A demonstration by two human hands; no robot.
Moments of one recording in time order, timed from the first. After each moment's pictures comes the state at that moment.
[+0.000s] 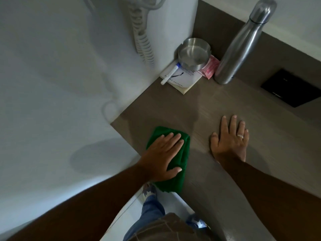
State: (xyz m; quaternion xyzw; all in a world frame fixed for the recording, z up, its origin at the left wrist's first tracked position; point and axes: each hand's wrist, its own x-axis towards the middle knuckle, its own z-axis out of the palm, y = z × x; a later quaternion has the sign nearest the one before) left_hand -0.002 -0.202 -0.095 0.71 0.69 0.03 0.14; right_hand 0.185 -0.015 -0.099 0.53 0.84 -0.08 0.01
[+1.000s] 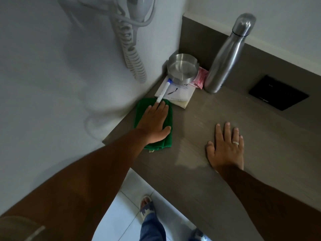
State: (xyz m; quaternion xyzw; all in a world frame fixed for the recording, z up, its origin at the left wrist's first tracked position) left_hand -0.093 -0.076 -0.076 0.65 0.75 0.01 0.13; right_hand 0.181 -0.015 -0.098 0.55 0.83 -0.06 0.05
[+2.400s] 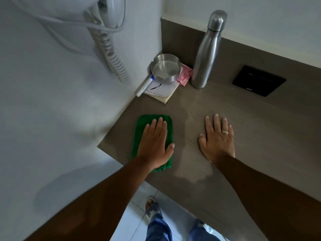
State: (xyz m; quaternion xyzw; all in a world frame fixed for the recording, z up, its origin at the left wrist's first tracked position) left_hand -0.026 -0.133 -0.087 0.62 0.77 -0.01 0.12; right_hand 0.183 -0.016 -0.090 0.54 0.84 -0.08 0.06
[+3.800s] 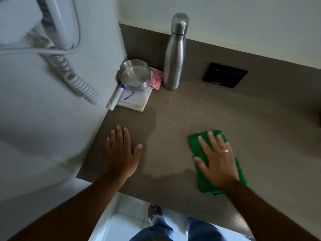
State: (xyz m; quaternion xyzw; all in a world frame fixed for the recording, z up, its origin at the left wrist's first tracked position) left_hand -0.083 -0.135 -0.094 0.58 0.81 0.00 0.11; right_hand 0.242 -0.080 -0.082 0.57 0.81 -0.11 0.07
